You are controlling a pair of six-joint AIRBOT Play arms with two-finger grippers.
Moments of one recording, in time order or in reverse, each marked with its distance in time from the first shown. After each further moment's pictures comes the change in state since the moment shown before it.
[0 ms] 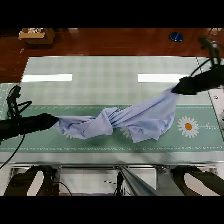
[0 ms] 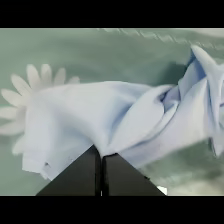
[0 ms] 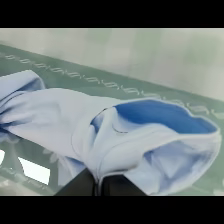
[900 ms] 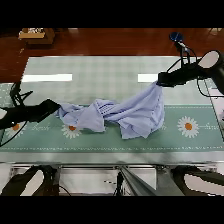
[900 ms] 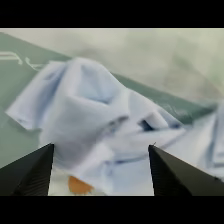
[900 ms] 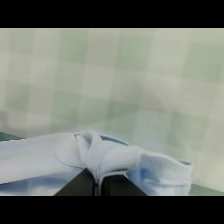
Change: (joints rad) left arm 0.066 -0.306 0.077 -0.030 0.169 -0.026; right arm 0.081 -0.243 -0.004 -0.029 -0.359 0.040
